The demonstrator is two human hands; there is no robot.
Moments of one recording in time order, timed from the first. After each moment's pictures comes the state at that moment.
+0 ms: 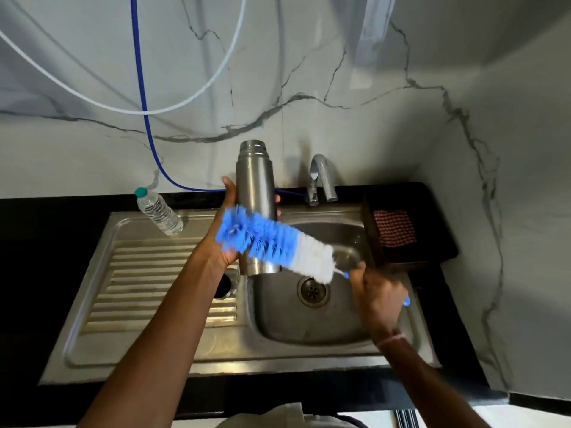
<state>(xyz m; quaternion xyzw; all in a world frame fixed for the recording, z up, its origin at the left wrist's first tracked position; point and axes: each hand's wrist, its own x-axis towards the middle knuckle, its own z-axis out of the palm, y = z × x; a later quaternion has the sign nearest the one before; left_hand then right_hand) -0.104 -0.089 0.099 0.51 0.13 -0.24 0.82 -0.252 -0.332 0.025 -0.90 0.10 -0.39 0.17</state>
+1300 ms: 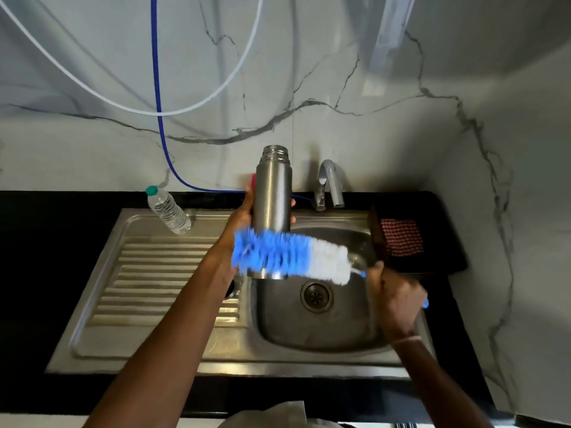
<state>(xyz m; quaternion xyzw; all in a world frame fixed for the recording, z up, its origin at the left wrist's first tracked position) -0.101 -0.094 0.091 0.46 0.07 -0.29 0.83 -0.238 -0.366 0.002 -0.91 0.13 -0.38 0.11</state>
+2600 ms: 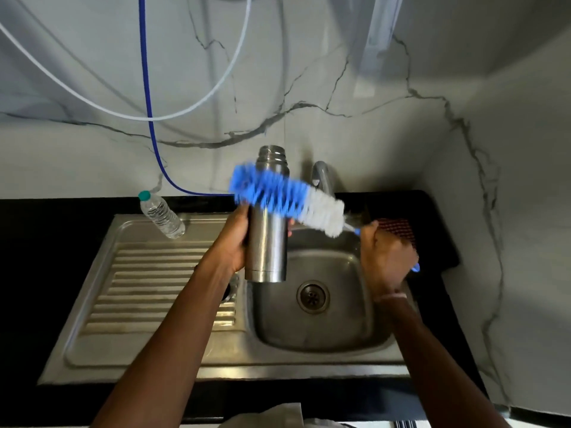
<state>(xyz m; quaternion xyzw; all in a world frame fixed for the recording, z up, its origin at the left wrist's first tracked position) -0.112 -0.103 0.103 0.52 0.11 -0.23 0.82 -0.177 -0.359 0.050 -0.88 0.23 -0.40 0.11</state>
